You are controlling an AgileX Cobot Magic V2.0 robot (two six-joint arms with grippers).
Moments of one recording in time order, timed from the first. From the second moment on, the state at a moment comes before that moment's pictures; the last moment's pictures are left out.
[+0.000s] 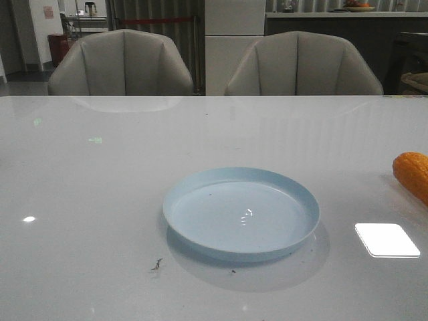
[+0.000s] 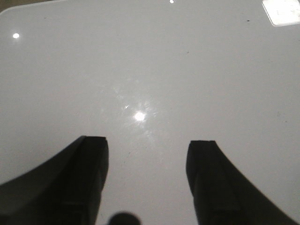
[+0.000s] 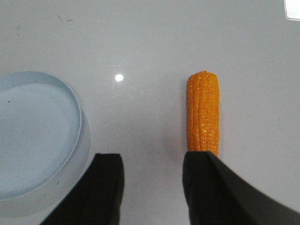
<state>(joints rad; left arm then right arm) -0.12 1.34 -1.20 0.04 0.57 0.07 0.10 1.01 -0.73 0.06 0.53 0.03</state>
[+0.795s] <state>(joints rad) -0.04 0.79 -0.60 0.00 0.34 0.06 0.00 1.57 -0.97 -0.07 0.47 0.11</state>
